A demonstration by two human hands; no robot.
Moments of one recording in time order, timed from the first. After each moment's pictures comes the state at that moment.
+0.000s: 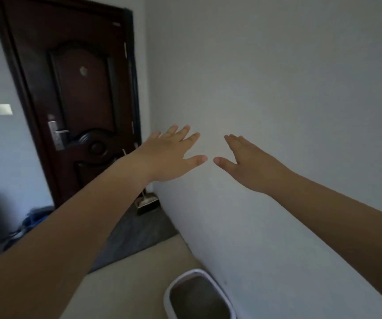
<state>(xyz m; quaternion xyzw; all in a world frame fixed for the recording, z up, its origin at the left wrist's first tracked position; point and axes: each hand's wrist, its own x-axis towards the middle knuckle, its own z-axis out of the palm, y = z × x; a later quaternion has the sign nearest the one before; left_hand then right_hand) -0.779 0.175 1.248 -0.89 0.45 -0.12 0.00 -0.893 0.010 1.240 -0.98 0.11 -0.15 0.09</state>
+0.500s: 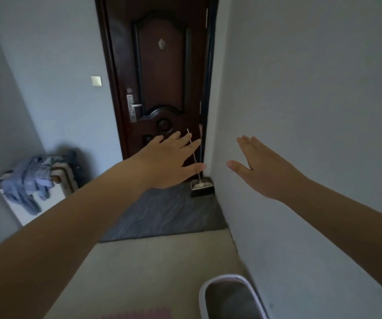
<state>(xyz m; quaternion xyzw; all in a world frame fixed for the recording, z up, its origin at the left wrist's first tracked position) -0.639 0.228 1.191 -0.95 0.30 -0.06 0.04 -0.688 0.006 1.188 -0.99 -0.06 -0.08 0.10</state>
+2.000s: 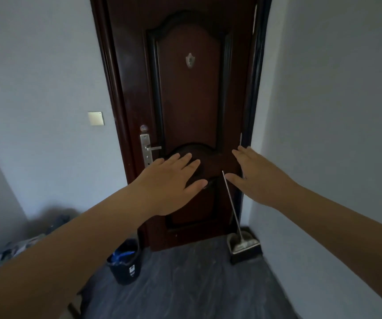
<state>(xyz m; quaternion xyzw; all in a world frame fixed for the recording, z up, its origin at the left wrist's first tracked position) 0.002 0.422 1.185 -0.95 0.30 -0.10 0.06 -0.015 0.204 1.180 -0.99 -0.07 -0.11 0.09</state>
